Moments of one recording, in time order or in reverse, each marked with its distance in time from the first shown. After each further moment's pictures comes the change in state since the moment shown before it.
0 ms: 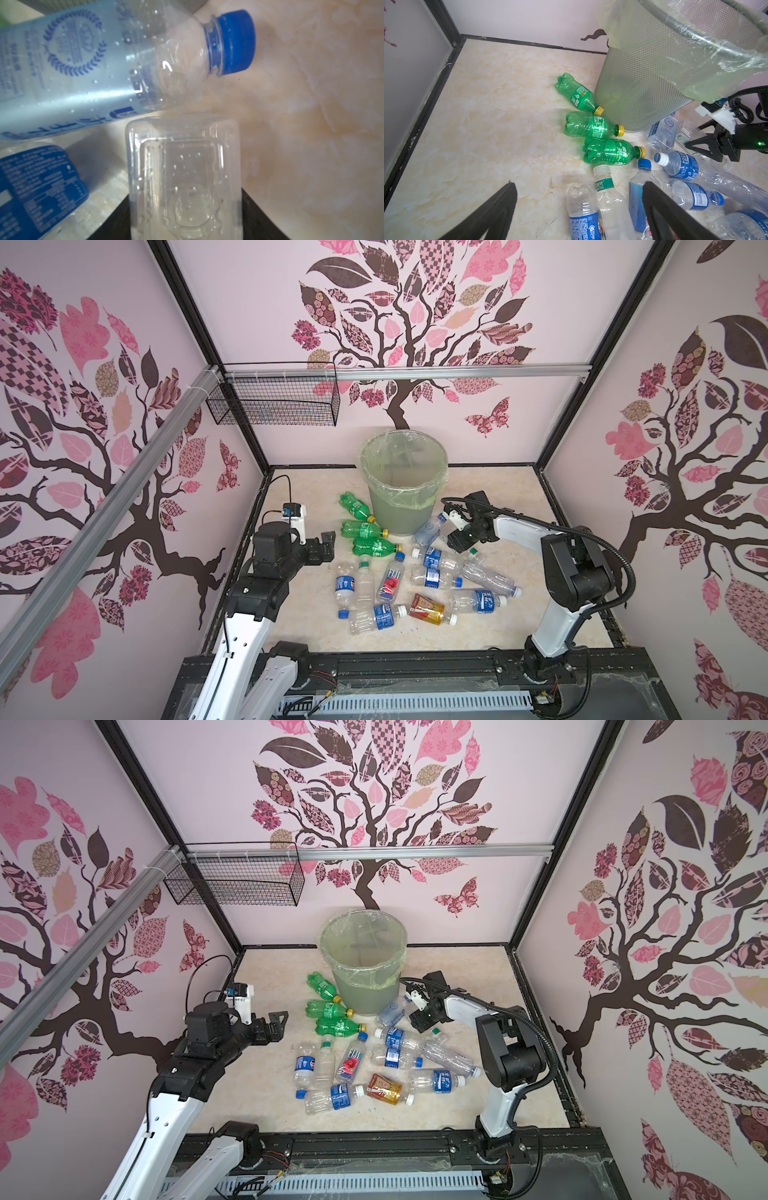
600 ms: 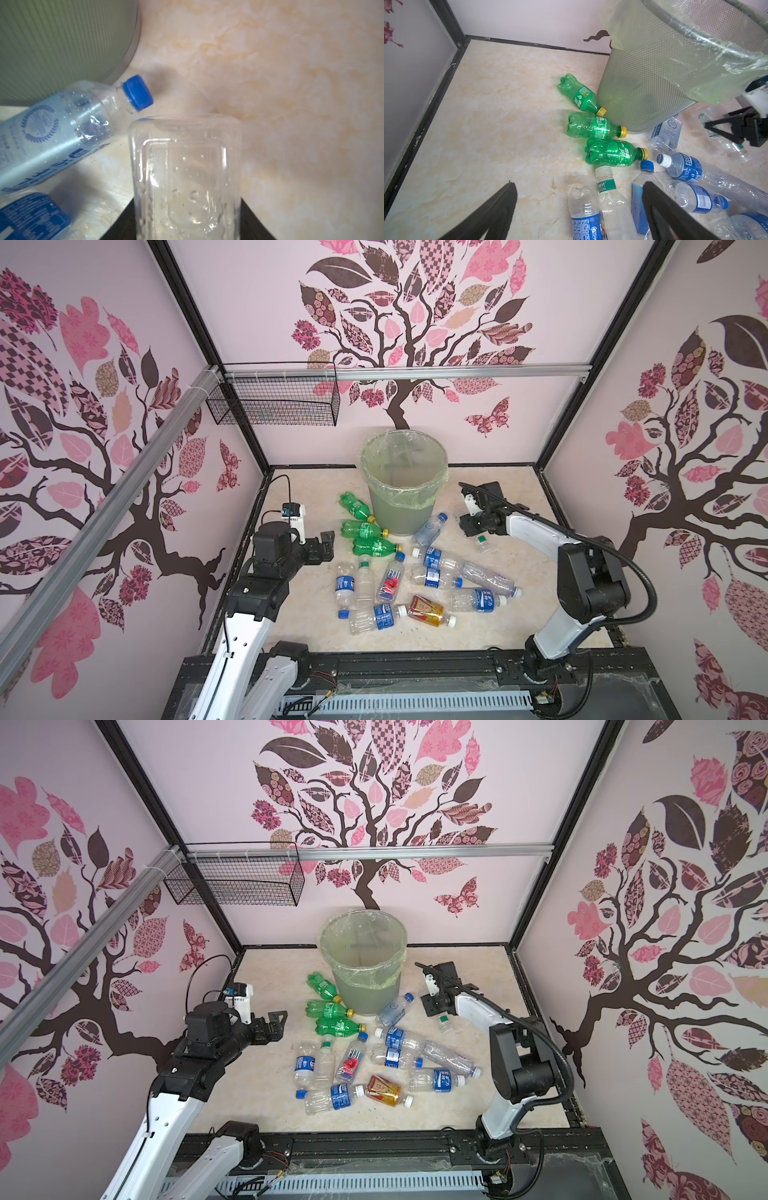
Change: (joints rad) left arm 0.000 0.000 0.000 0.001 -0.019 -0.002; right arm -0.079 -0.154 0.006 0.045 0.126 0.217
